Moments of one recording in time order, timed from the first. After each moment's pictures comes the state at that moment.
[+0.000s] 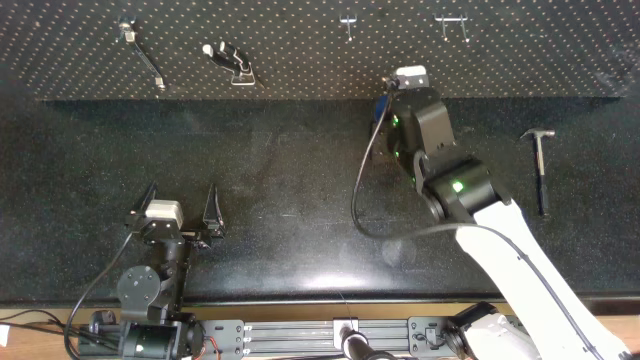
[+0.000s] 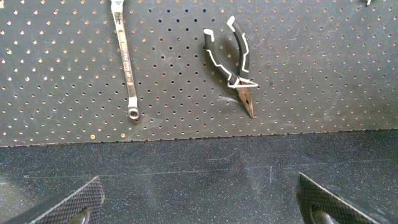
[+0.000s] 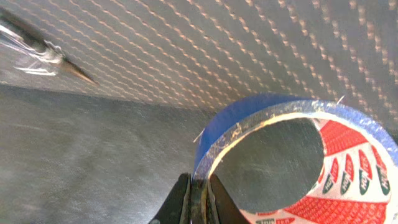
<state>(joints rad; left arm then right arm) -0.06 0.01 0.01 -0.07 0.01 -0.02 0.45 1.26 1.05 -0.43 0.10 0.26</state>
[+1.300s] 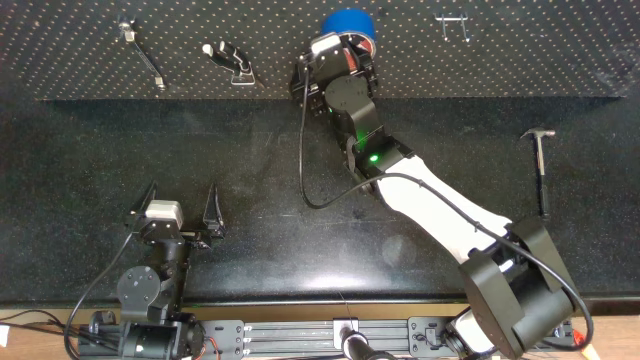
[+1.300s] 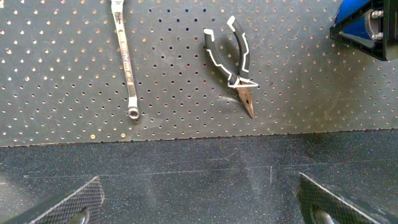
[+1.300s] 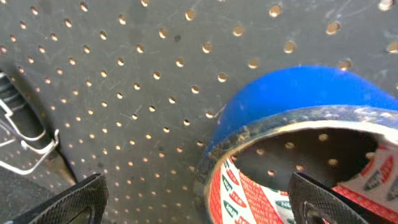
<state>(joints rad) -0.06 0.01 0.01 -0.07 0.01 -0.02 0.57 1.69 1.05 0.36 0.28 -0.10</state>
